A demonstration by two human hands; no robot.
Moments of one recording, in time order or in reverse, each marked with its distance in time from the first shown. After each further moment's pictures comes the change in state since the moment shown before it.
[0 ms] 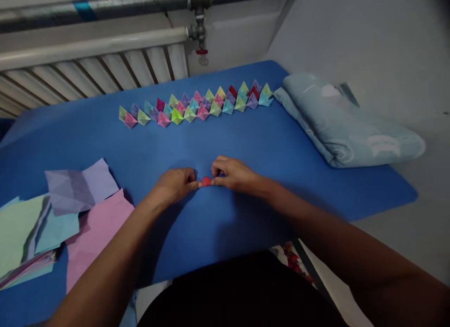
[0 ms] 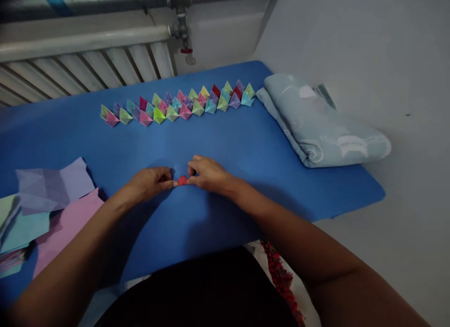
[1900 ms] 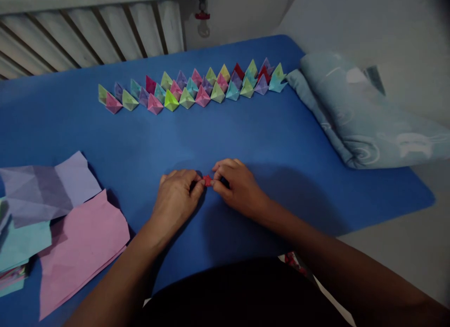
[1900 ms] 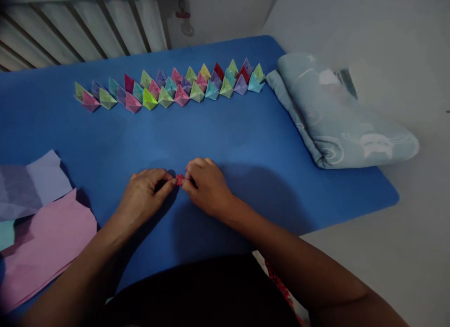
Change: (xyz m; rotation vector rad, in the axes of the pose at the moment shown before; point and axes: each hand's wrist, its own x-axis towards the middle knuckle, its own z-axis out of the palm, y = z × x) left_hand -0.012 0.012 0.041 -0.173 0.501 0.155; right_hand -0.017 0.000 0.036 -0.020 0.368 -0.092
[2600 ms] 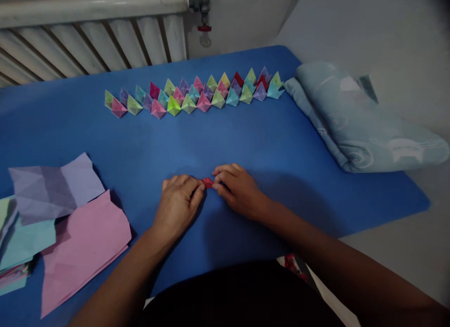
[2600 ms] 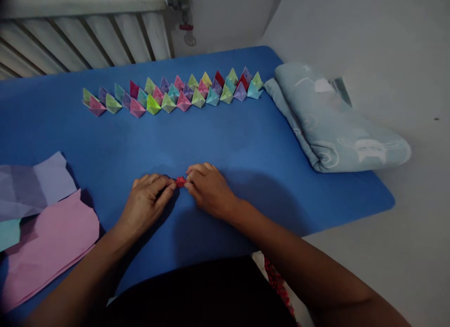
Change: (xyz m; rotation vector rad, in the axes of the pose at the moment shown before) left_hand -0.015 -0.002 0.004 0.095 0.043 0.105; right_hand -0.007 0.012 -0.003 -0.059 -0.076 -0.162
